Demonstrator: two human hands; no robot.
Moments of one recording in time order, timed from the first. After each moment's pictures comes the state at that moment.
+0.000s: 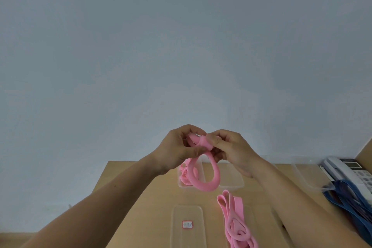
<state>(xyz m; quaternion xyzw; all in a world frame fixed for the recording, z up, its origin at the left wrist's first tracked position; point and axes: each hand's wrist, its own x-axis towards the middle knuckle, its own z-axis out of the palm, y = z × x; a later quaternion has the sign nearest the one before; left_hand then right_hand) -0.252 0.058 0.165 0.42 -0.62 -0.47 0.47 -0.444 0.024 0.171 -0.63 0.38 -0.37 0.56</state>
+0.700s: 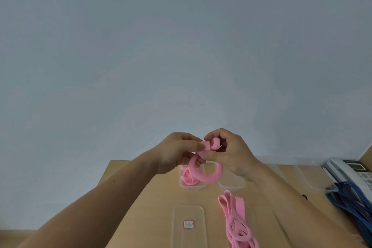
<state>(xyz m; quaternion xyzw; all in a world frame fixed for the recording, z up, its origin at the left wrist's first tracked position) -0.246 0.058 0.173 0.44 -0.51 -0.63 0.39 -0.443 0.030 0.163 -0.71 0.38 -0.38 0.46</state>
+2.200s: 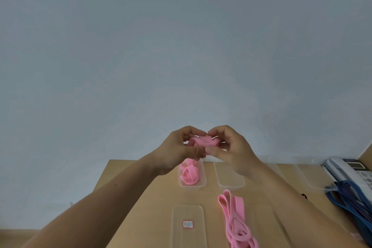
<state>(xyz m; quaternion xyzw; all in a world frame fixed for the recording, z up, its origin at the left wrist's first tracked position) -0.250 0.056 0.164 0.43 -0.57 -0.53 0.45 -0.450 0.022 0.158 -0.72 0.36 -0.41 0.42</state>
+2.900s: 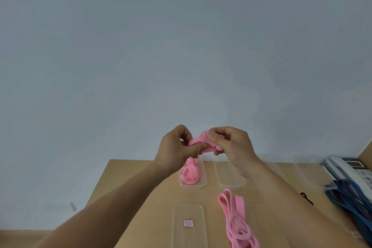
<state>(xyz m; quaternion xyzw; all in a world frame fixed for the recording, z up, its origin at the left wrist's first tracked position) -0.255 0.060 0.150 0.51 -0.58 -0.35 0.52 -0.434 0.022 0.163 -0.61 0.42 -0.48 0.48</state>
